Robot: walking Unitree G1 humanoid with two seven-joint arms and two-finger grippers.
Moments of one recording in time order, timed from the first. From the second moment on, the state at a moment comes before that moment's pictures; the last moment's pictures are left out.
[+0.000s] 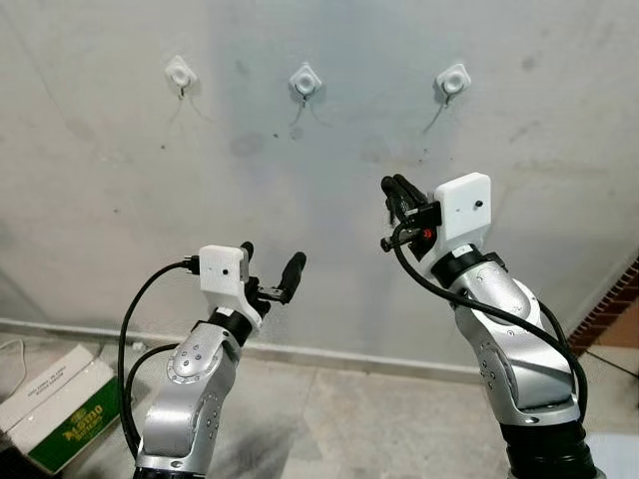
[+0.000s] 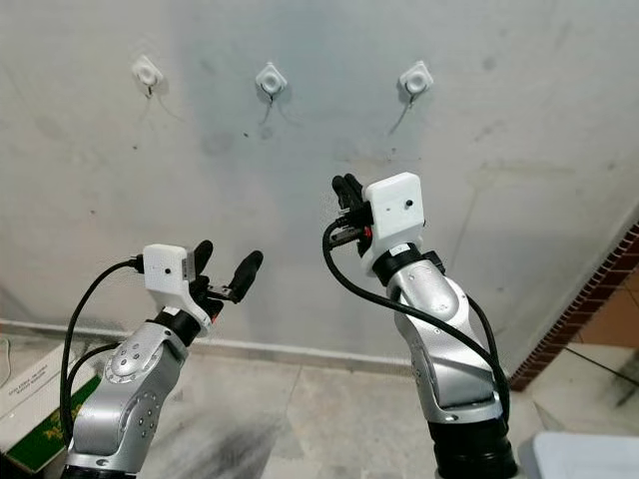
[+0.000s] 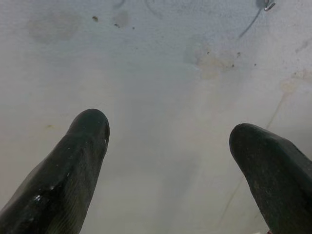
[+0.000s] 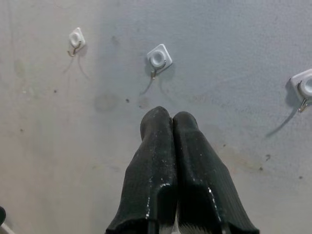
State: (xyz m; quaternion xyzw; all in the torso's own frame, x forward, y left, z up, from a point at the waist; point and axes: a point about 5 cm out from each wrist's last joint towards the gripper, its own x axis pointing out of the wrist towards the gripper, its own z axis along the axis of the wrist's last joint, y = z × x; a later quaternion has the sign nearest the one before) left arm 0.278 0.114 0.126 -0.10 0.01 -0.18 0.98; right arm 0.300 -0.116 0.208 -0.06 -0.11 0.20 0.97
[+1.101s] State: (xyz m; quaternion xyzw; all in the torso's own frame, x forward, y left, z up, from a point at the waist) left arm 0.277 0.115 0.121 -0.10 0.02 -0.16 0.98; right arm 0.302 -0.120 0.213 -0.07 -0.12 0.19 0.97
